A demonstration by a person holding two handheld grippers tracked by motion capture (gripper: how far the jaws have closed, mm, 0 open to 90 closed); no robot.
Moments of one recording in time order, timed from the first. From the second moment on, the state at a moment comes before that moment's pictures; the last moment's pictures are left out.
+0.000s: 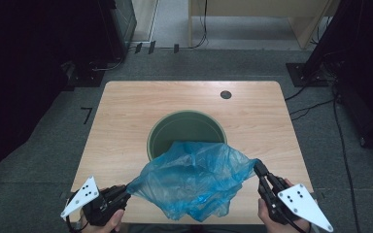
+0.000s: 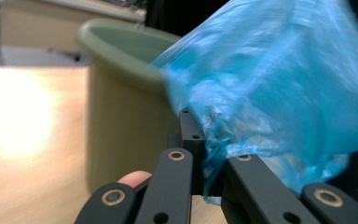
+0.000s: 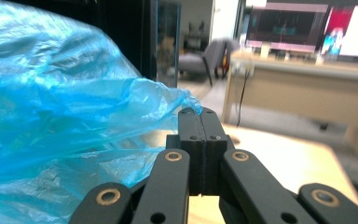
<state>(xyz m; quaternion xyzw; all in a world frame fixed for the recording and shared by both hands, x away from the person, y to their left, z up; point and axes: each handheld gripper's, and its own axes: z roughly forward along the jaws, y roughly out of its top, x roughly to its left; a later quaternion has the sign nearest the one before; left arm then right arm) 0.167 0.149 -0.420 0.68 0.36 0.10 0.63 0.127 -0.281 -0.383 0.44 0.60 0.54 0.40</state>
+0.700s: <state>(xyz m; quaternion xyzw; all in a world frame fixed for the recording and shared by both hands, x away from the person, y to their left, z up) 0.225 0.150 -0.411 0.63 0.40 0.14 0.64 0.203 -0.263 -0.383 0.42 0.62 0.54 0.38</state>
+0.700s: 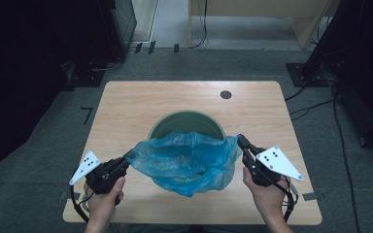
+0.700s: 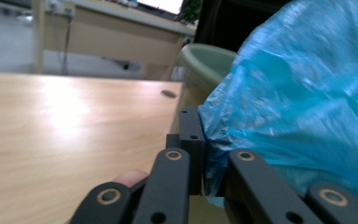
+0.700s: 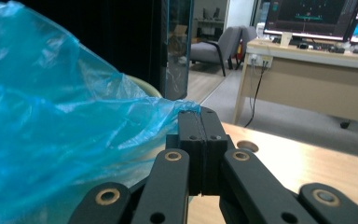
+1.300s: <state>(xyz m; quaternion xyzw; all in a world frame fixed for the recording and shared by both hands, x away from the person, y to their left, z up) 0.262 0.109 -0.471 0.67 0.49 0.07 0.55 0.246 -0.246 -0.463 0.49 0.67 0.50 0.25</state>
